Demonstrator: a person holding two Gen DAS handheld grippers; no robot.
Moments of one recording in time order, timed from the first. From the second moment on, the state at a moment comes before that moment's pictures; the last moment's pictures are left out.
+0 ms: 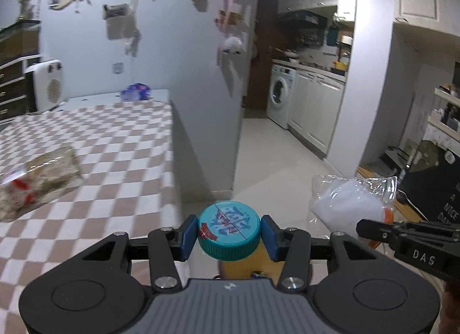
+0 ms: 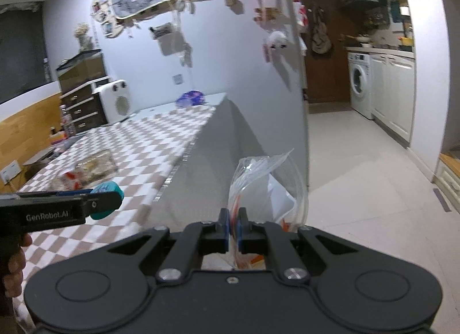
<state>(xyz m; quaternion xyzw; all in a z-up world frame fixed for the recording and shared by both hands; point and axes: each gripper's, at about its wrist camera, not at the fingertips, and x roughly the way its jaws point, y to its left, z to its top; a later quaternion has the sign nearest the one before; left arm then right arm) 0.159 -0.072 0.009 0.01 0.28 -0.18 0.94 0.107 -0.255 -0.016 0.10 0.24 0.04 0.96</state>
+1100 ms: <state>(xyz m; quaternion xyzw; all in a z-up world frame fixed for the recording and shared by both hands) 0.360 -0.210 -0.154 0.09 0.51 -0.22 0.83 0.278 -0.362 -0.139 0.12 0.47 0.01 0.88</state>
